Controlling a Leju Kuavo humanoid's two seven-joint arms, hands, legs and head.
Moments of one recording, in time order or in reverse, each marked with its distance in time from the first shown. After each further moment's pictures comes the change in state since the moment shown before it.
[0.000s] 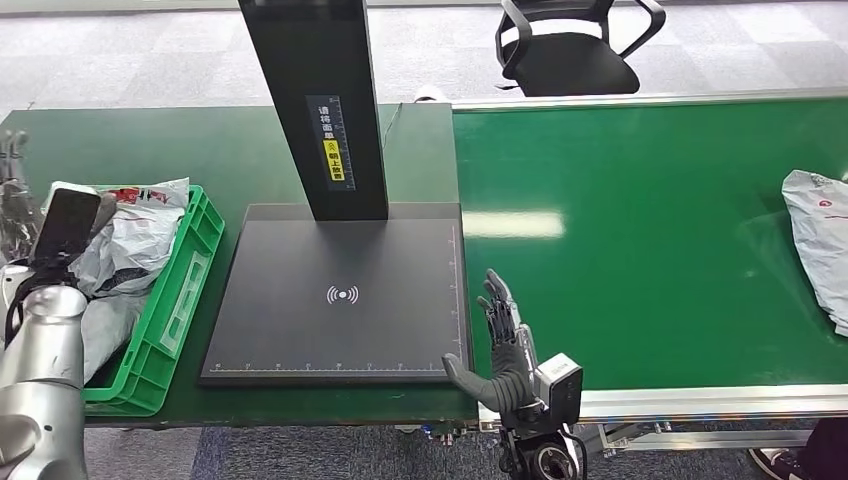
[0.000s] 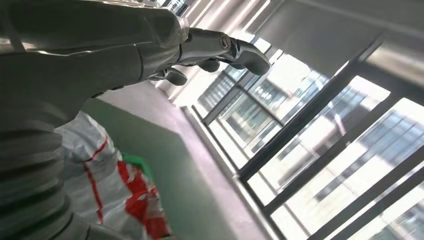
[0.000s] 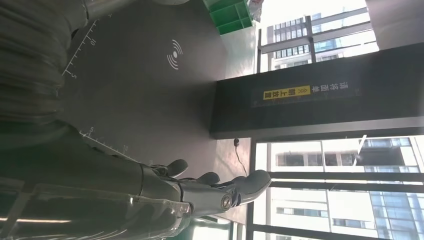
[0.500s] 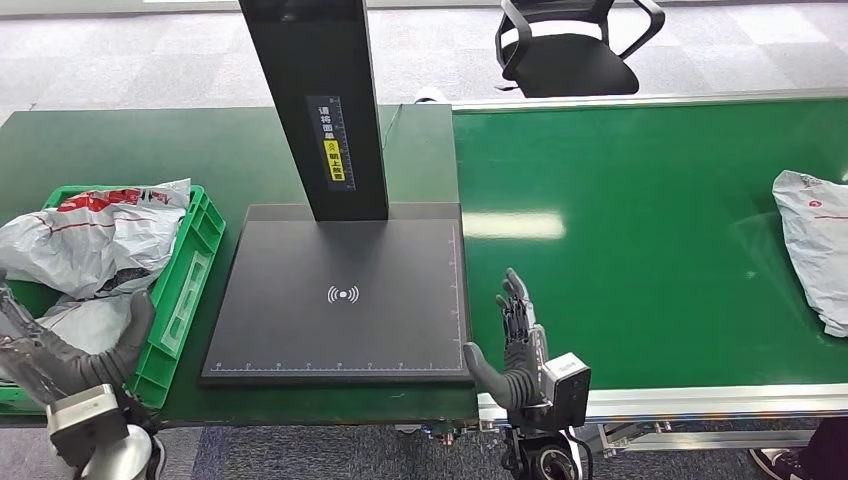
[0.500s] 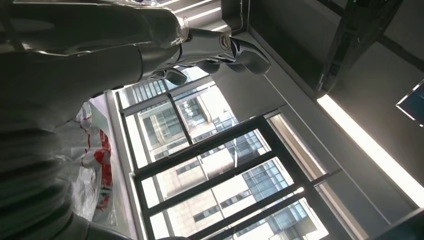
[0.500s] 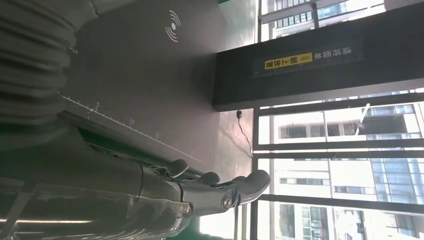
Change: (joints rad) left arm 0.654 -0.315 -0.242 -0.850 0.291 0.211 -0.256; right arm 0.013 0.005 -0.010 -0.018 0.001 -0.108 0.008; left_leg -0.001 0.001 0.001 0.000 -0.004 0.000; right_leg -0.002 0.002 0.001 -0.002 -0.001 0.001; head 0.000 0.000
